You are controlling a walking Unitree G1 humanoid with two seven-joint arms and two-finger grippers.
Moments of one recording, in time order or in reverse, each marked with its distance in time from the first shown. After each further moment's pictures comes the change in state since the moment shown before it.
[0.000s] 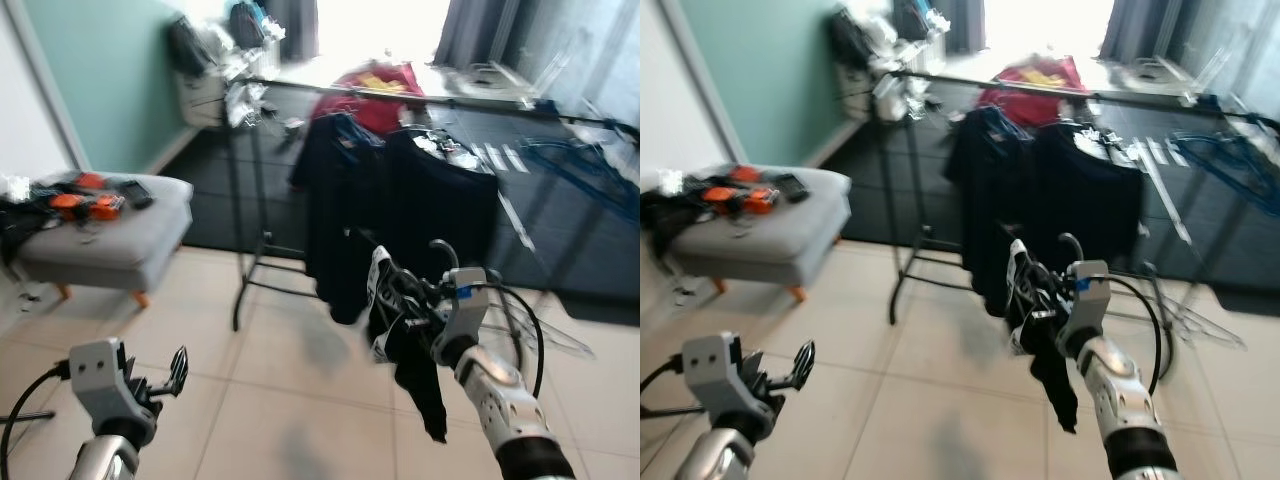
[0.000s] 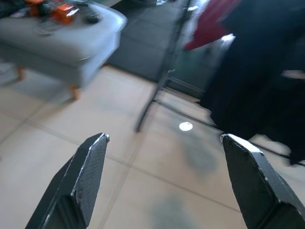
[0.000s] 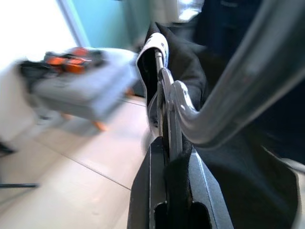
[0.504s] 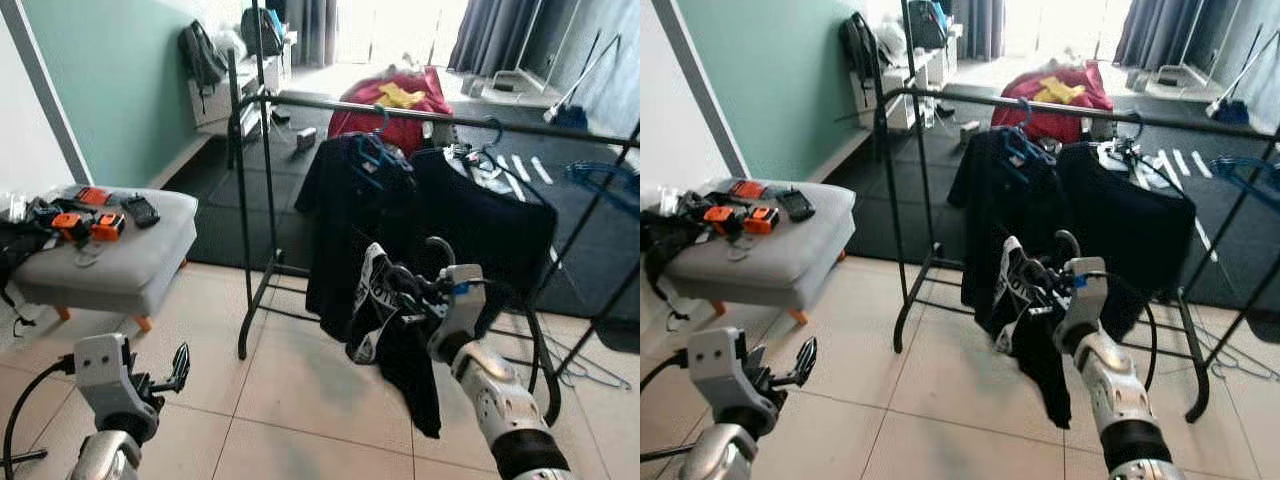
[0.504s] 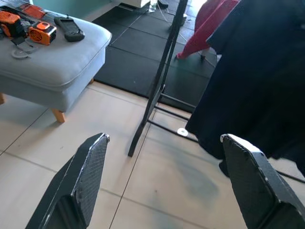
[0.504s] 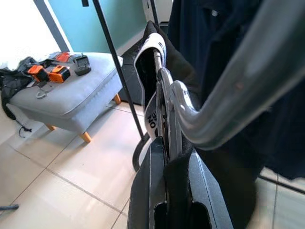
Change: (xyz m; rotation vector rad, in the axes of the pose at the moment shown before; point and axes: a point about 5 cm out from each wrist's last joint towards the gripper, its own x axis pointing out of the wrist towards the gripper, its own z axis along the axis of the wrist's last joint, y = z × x) left arm 0.006 -0.011 0.002 0.022 -0.013 -0.075; right arm -0.005 -0.013 -0.009 0.024 0.017 -0.049
